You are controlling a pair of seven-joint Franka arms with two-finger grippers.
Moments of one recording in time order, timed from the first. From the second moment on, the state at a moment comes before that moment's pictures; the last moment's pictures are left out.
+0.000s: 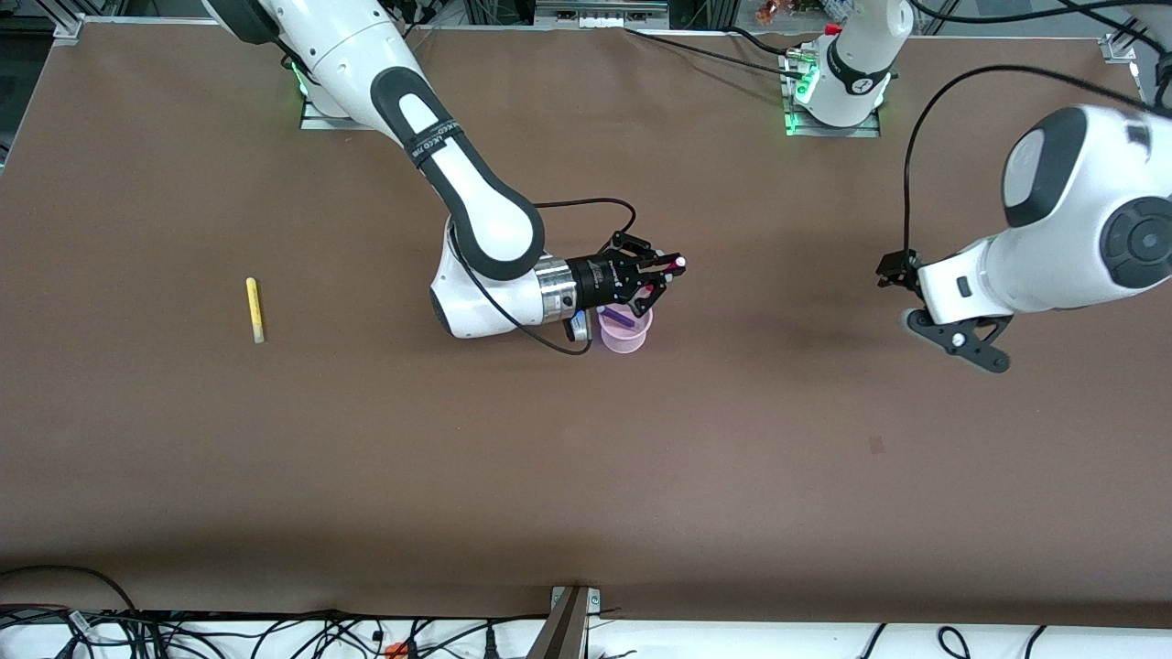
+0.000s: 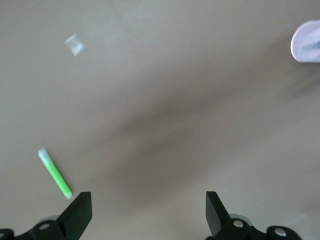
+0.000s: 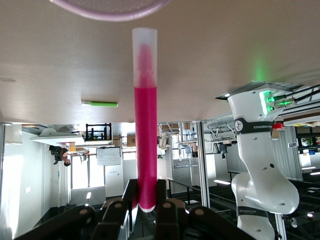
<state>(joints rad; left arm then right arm) 0.17 0.28 -0.33 -1.56 0.06 1.55 0.20 0.61 0.81 0.07 -1.38 1.46 2.02 1.07</state>
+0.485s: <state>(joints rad) 0.16 0.25 -0.34 -1.47 0.16 1.49 0.07 0.60 0.83 0.06 -1.41 1.46 2.02 0.97</state>
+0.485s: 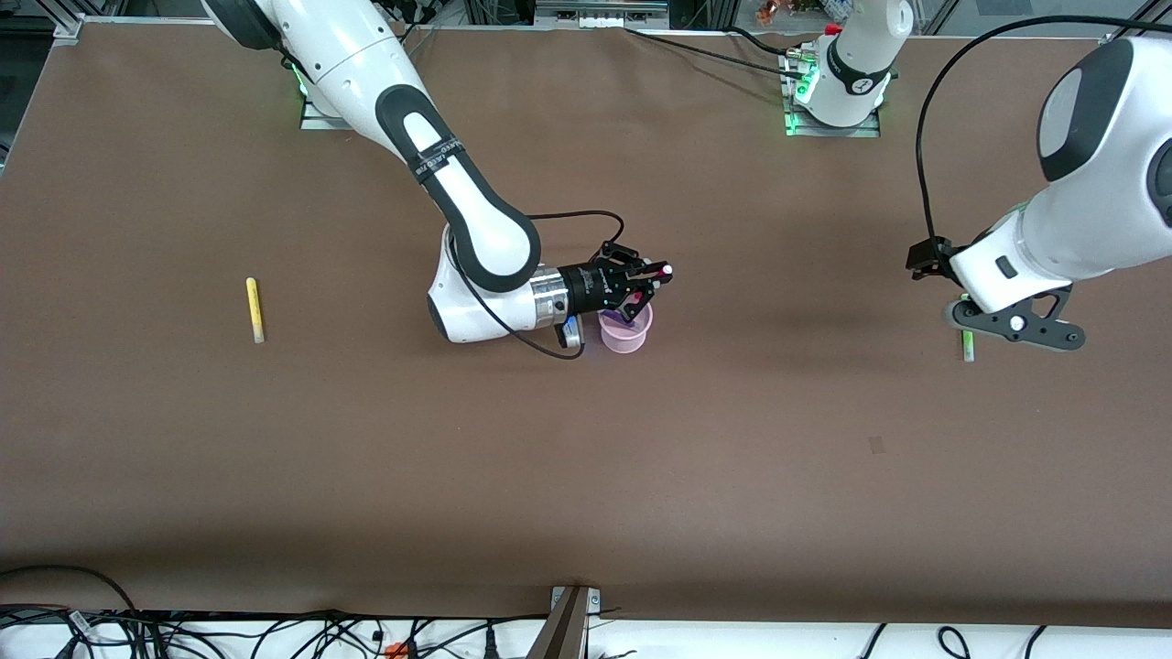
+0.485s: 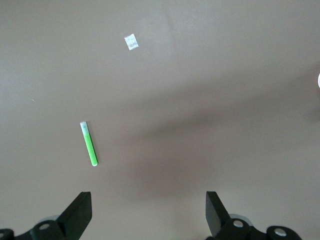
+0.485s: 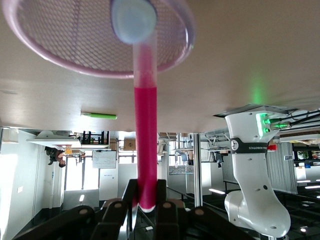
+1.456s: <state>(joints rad) -0.03 -0.05 -0.06 -1.78 0.08 1.80 -0.05 0.51 0.70 -0.01 -1.37 1.32 2.01 0.90</state>
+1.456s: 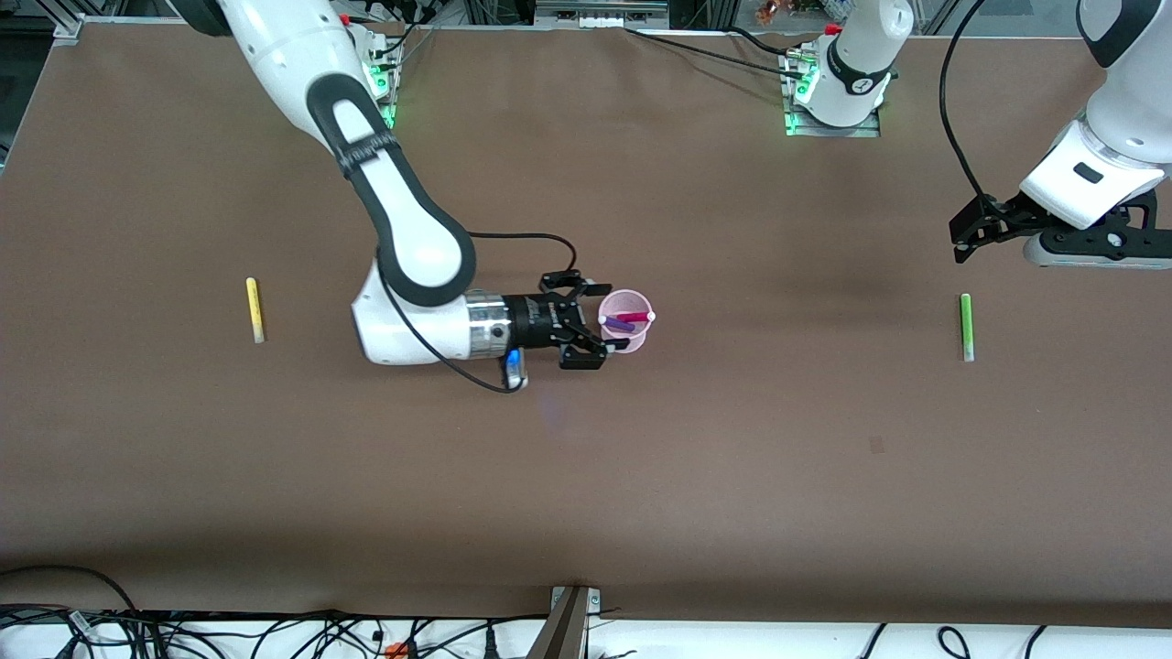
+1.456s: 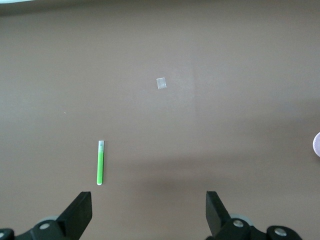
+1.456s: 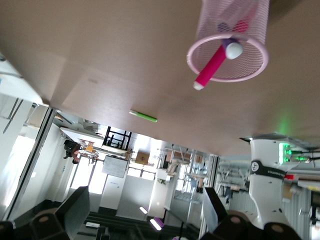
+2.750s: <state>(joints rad) -0.04 -0.05 -0.09 -1.77 0.05 1.77 -0.10 0.27 0.02 -0.12 -1.57 0.16 1.47 0.16</state>
